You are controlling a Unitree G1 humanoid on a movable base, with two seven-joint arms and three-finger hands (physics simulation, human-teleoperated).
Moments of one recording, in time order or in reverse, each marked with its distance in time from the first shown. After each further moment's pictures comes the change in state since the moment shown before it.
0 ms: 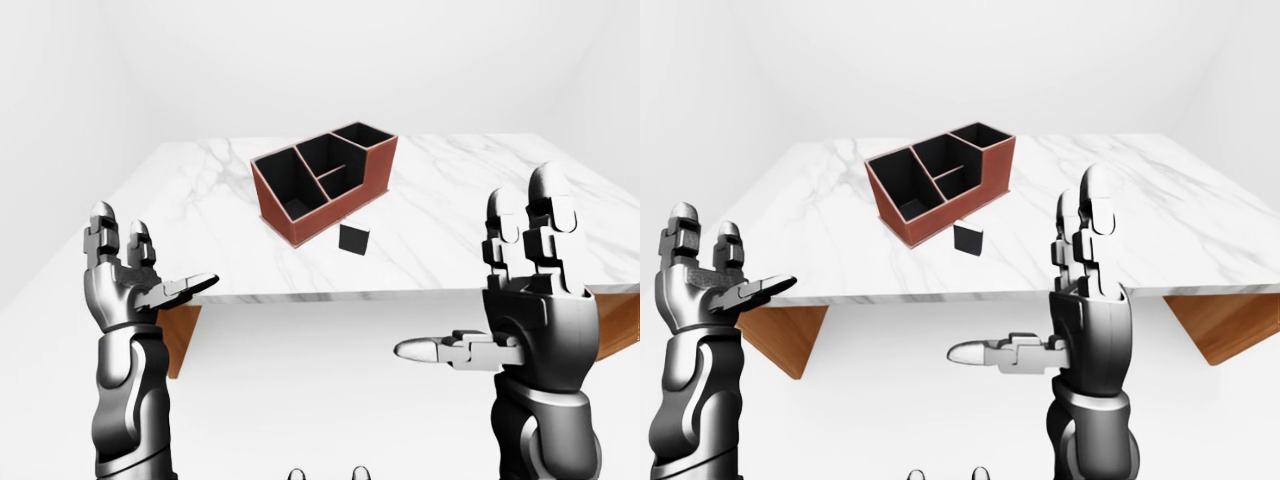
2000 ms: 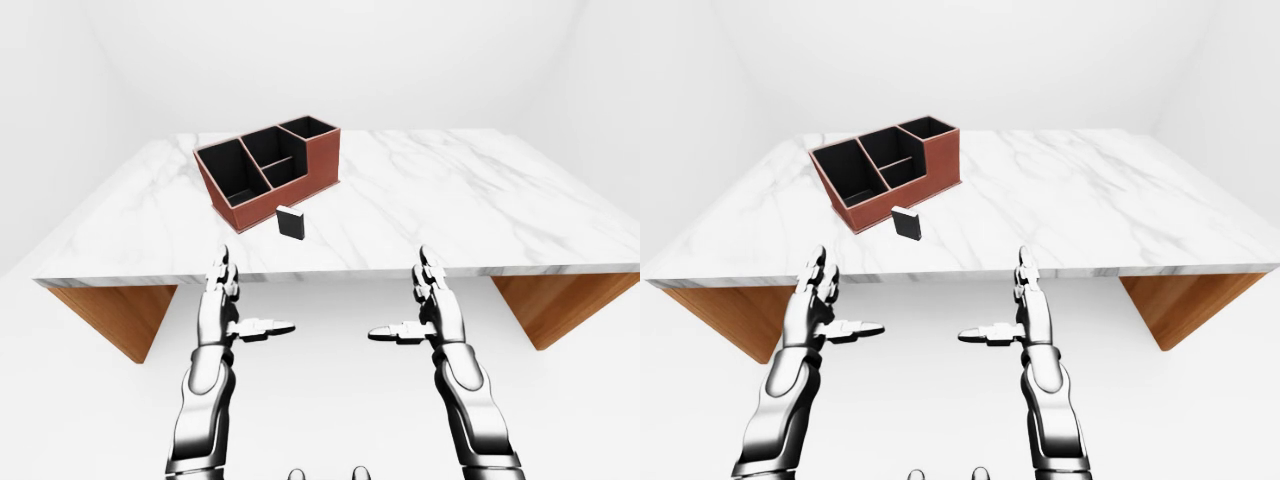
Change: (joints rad) left arm 0.106 -0.129 -0.285 0.201 0.348 -0.042 -0.088; right arm -0.172 -0.016 -0.086 0.803 0.075 0.000 0.025
